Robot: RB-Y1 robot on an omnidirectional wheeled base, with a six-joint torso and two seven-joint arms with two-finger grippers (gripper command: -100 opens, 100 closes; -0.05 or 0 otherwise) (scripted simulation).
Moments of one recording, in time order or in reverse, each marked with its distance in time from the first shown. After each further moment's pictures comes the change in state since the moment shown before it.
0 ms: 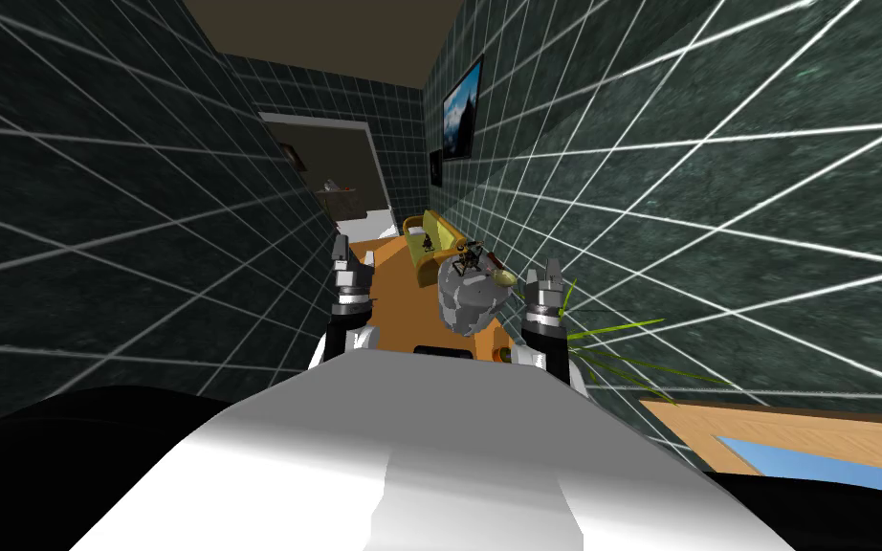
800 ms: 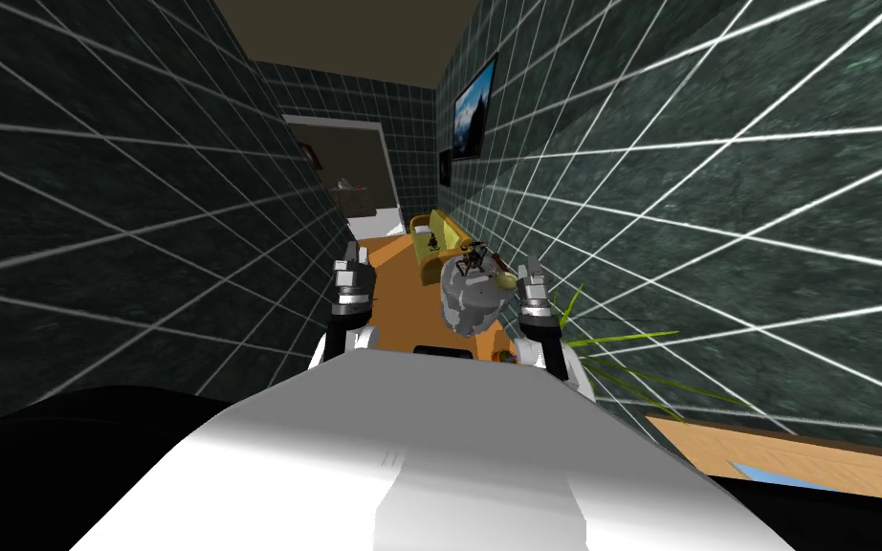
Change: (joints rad) left arm 0.000 0.000 0.000 0.000 0.000 0.000 0.000; right arm -0.119 -0.170 -0.003 0.103 0.033 -0.013 0.051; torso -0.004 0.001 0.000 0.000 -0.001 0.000
